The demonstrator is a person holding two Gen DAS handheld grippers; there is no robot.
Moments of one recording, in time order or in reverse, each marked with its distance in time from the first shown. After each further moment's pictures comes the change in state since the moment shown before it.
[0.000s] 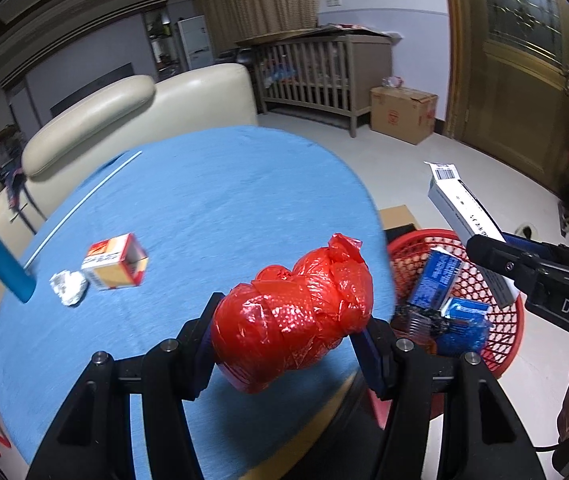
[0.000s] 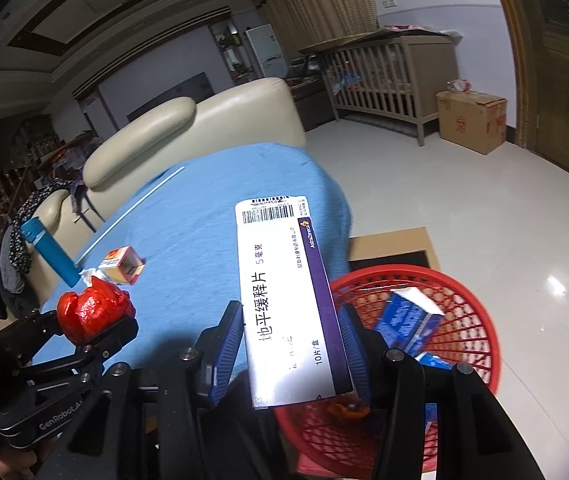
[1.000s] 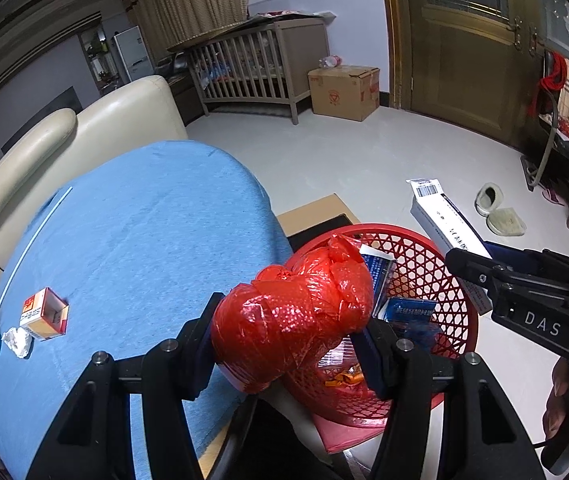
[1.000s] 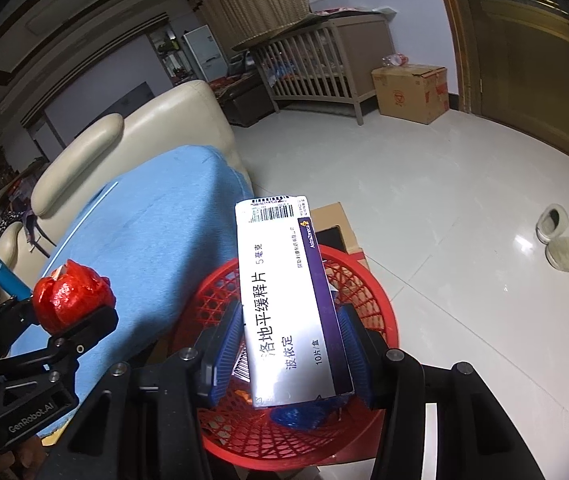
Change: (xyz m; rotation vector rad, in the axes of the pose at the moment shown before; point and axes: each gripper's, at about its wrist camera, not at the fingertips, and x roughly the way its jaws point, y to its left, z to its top) left arm 0.028 -0.096 0.025 0.167 0.036 -0.113; right arm -0.014 -0.103 -0.015 0.151 0.024 -0.135
